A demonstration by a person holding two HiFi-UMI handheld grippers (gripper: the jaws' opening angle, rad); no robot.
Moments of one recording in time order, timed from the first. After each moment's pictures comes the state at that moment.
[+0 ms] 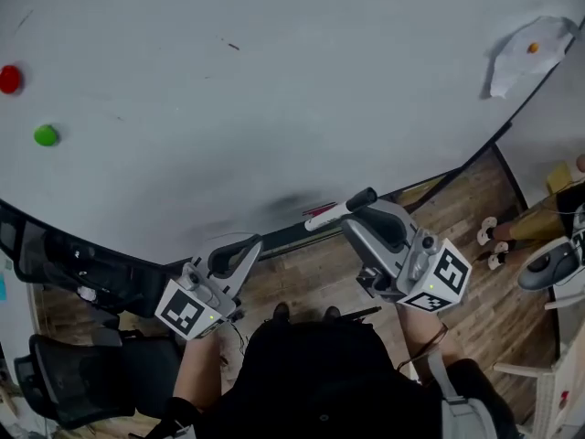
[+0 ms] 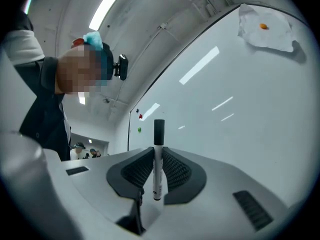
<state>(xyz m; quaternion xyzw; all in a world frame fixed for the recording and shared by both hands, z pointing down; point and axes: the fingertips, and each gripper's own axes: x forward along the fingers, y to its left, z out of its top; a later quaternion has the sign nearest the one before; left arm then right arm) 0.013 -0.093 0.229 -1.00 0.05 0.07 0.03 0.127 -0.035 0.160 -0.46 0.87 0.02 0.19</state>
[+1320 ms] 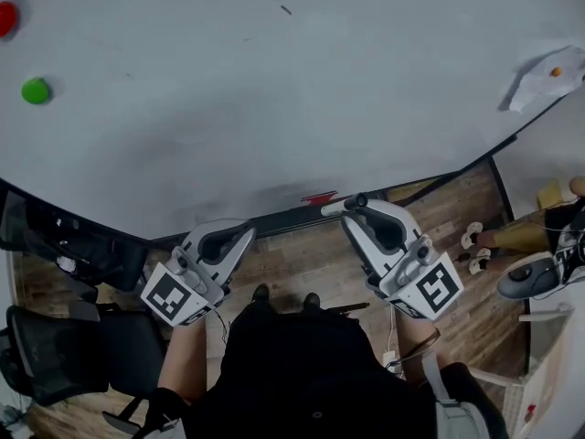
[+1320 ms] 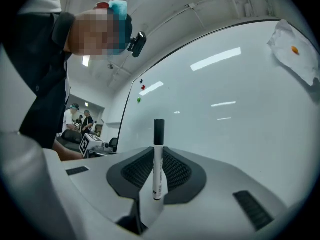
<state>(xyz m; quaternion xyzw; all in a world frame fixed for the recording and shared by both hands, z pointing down) -0.002 -0.105 0.247 -0.99 0.06 0.08 -0.01 0.117 -0.050 0.195 -0.52 0.85 0.07 0.03</state>
